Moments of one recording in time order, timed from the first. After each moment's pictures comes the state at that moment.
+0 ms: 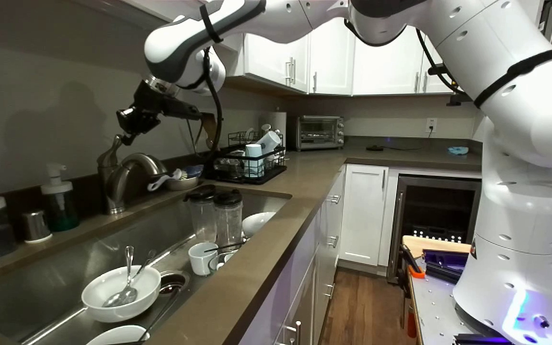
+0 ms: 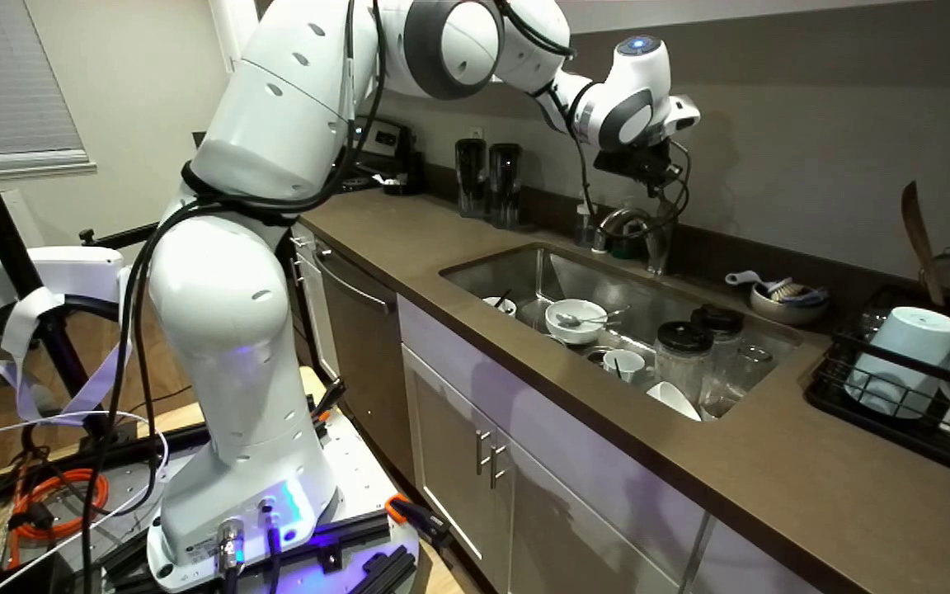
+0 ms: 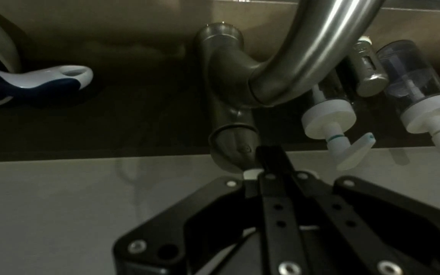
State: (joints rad) arm -0.07 0.60 0.13 -1.43 0.15 2.68 -0.18
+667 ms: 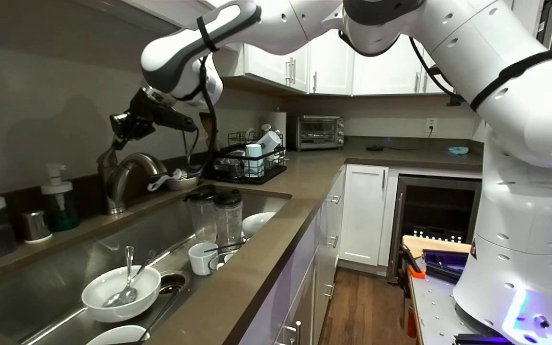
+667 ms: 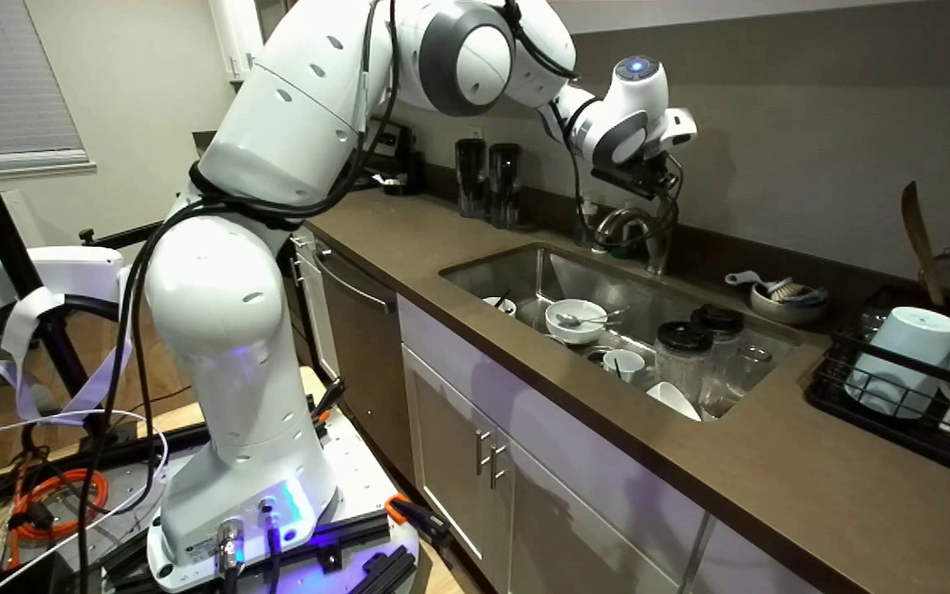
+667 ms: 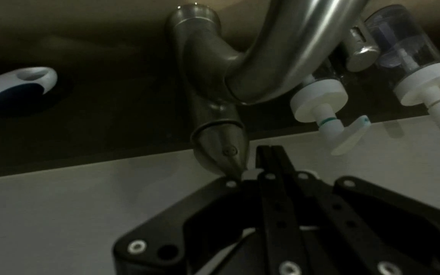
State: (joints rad) arm -0.12 0.66 0.23 -1.43 0.22 2.80 -0.19
